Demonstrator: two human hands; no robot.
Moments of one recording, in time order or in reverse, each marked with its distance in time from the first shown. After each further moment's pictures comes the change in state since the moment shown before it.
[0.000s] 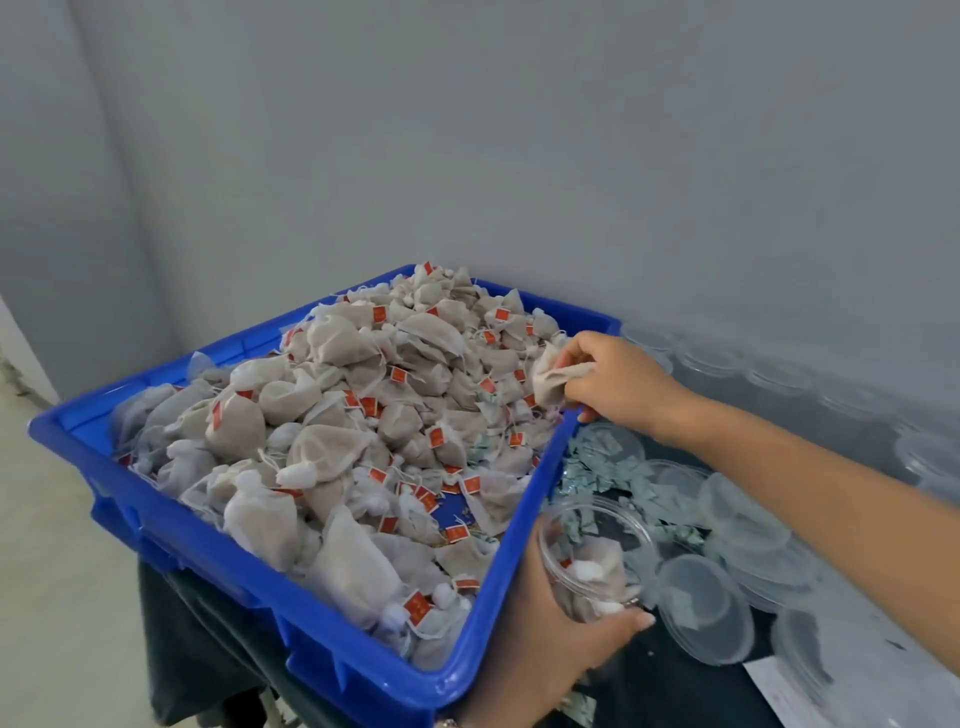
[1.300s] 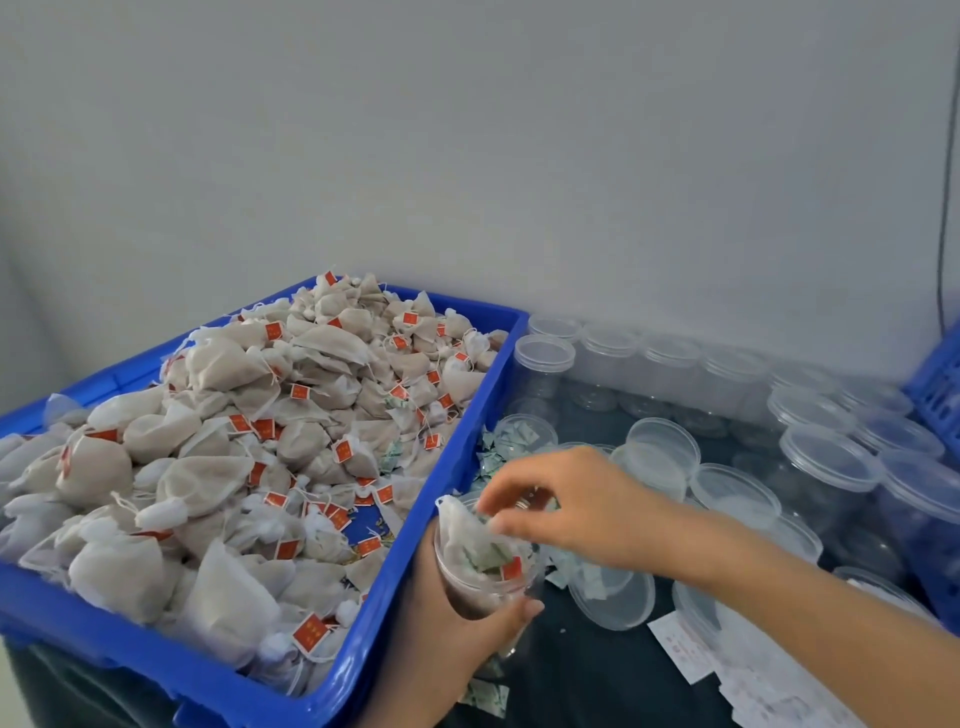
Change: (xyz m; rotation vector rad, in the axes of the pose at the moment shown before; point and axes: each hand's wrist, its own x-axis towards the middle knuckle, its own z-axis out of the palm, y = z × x) left_hand 0.006 -0.017 -0.009 0.041 0.007 0.123; right_hand -0.110 0.036 -0.016 0.011 -0.263 -0.222
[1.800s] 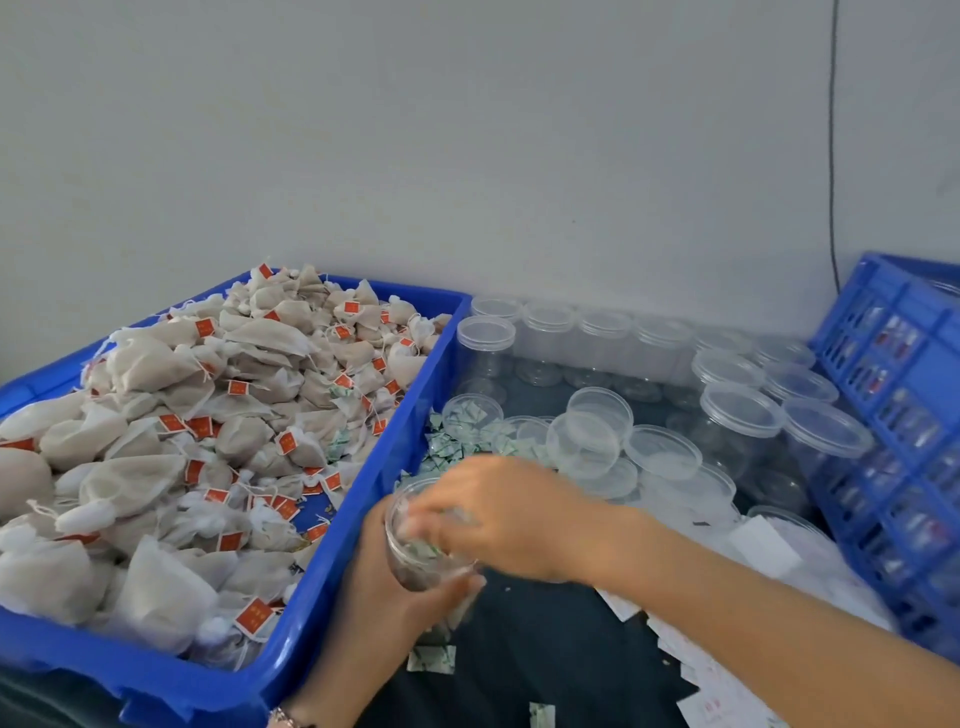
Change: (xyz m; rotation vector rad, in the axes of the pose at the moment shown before) left_hand -0.002 0.021 0.010 0.131 -0.070 -0.012; right_hand -0.019 -0.016 0.021 -0.360 -0.003 -0.075
